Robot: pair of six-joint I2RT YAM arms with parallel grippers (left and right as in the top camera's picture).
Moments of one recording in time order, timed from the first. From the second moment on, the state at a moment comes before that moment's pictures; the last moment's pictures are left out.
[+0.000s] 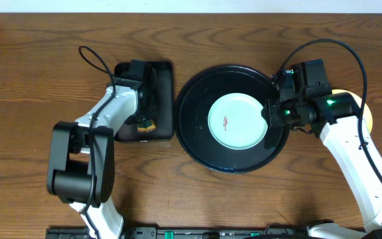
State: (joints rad) left arm -0.17 1.90 1.19 -0.69 -0.09 -0.43; right arm 0.21 1.43 1.18 -0.90 -0.21 0.14
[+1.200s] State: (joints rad) left arm -0.17 1.86 1.20 -0.70 0.01 -0.43; right arm 0.21 1.43 1.18 -0.89 -0.21 0.15
